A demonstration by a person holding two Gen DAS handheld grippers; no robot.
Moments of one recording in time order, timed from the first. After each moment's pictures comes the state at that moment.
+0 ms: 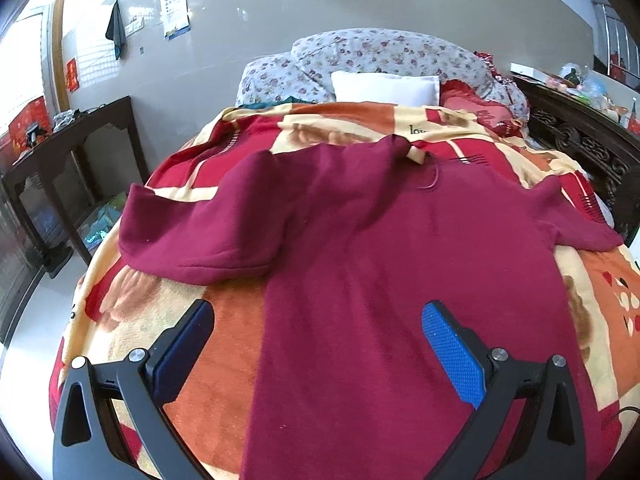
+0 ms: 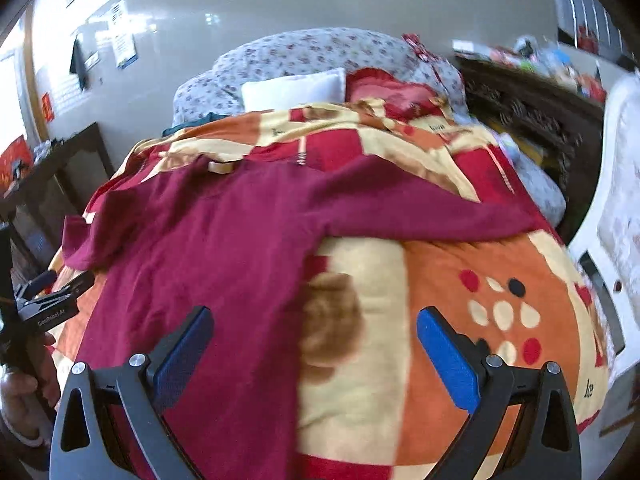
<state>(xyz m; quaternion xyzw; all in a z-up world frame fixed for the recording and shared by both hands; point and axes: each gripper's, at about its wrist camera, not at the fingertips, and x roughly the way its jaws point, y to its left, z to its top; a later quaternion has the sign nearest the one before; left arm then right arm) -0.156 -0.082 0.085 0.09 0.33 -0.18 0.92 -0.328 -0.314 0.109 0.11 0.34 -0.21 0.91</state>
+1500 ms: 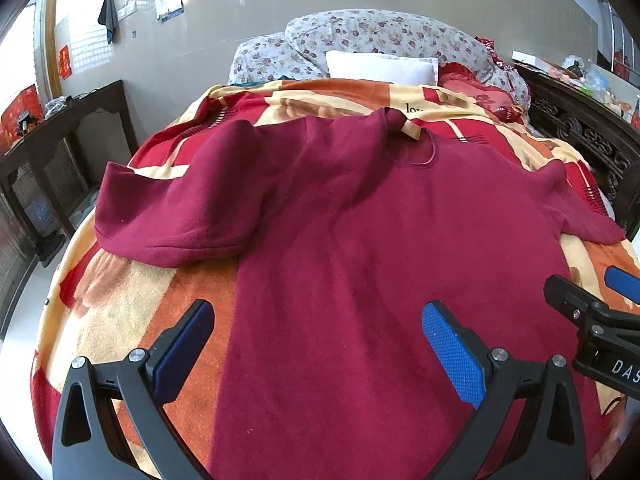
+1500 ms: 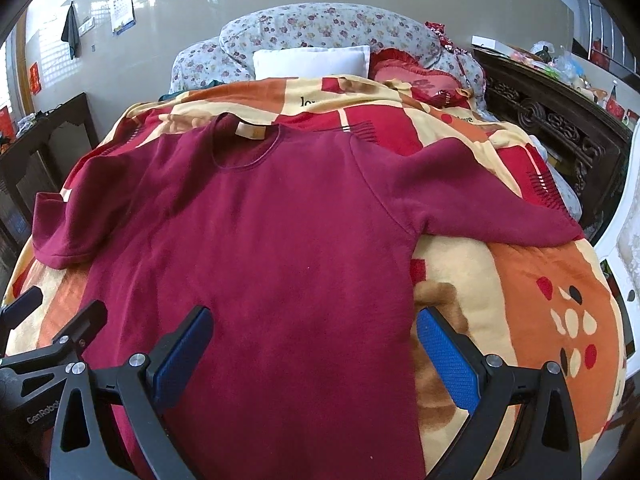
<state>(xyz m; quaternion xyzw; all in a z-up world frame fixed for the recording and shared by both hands) -0.141 -0.098 0.062 0.08 0.36 -0.19 0.91 -0.226 -0.264 0.058 0.09 0.37 -0.23 0.89</state>
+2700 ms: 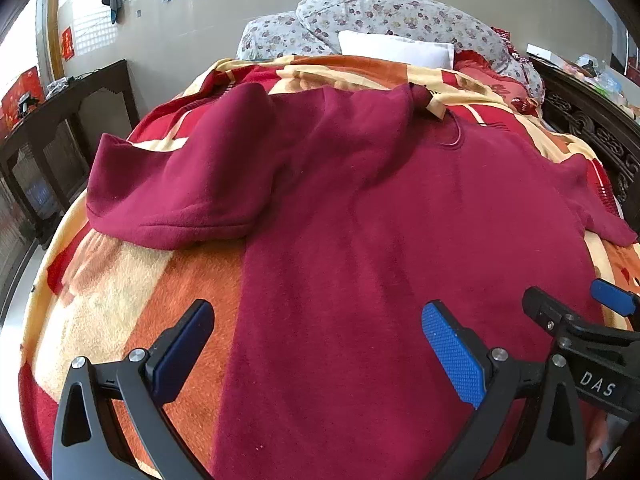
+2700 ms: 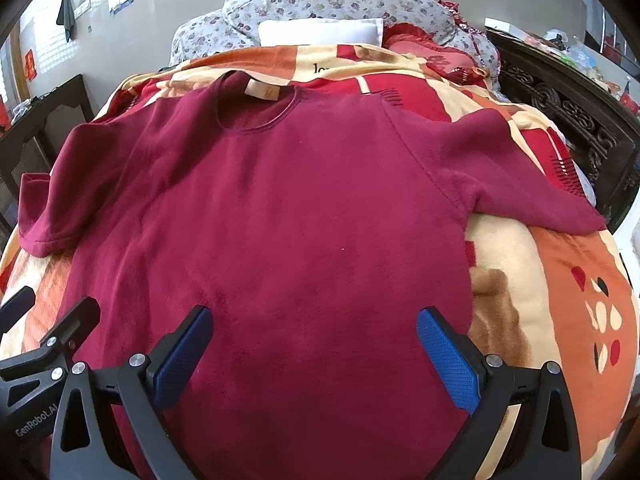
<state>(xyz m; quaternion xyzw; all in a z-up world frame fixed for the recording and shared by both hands) -0.117 -0.091 0.036 0.08 0.39 -0.17 0.90 -0.190 -0.256 0.023 0.10 0.41 -0.22 0.88</state>
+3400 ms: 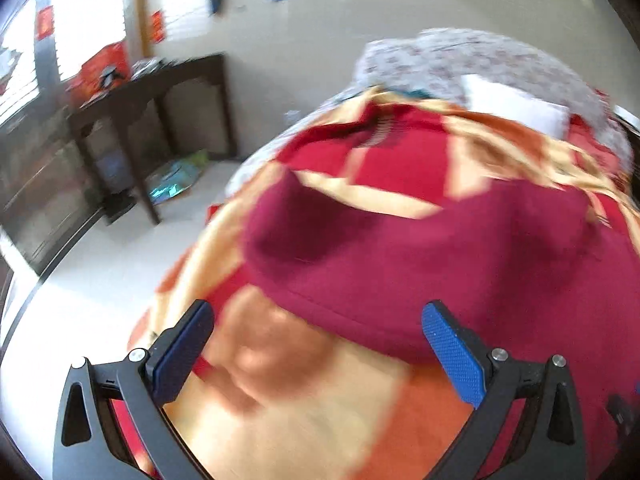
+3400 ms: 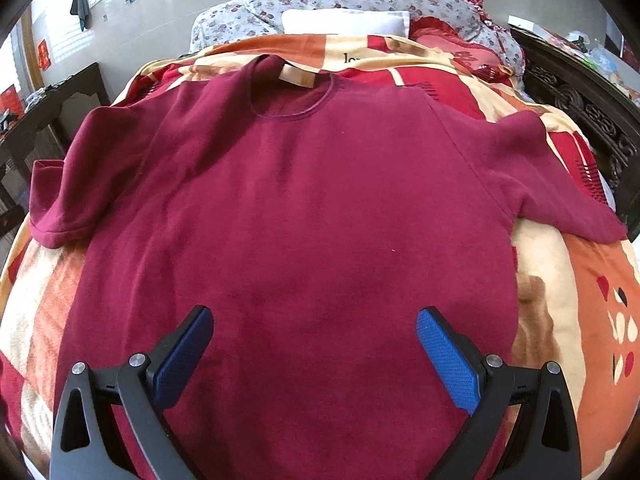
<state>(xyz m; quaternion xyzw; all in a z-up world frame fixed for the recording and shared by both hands) -0.008 0.045 0.065 0.03 0.38 -0.01 0.93 -0.170 -0.242 0.016 0.10 0.43 -0.18 0.88</state>
